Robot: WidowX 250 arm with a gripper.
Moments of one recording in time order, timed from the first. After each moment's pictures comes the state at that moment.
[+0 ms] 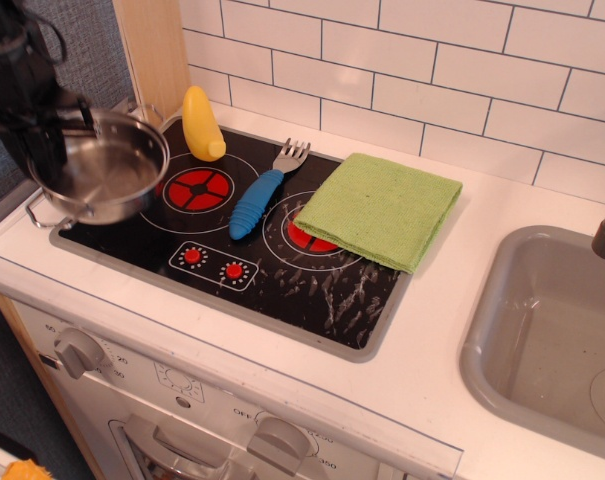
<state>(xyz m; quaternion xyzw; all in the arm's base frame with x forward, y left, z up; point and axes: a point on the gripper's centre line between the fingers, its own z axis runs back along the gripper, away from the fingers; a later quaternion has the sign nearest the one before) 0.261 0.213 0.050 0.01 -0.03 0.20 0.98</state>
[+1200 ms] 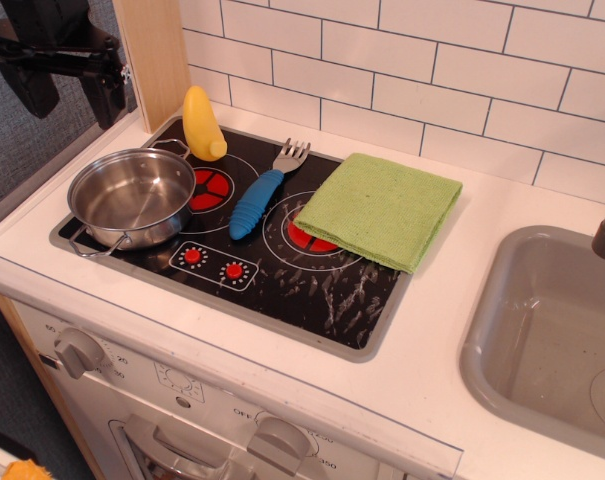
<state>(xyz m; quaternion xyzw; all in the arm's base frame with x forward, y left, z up) 0.287 0.178 0.110 0.03 -0.11 0.08 0.99</state>
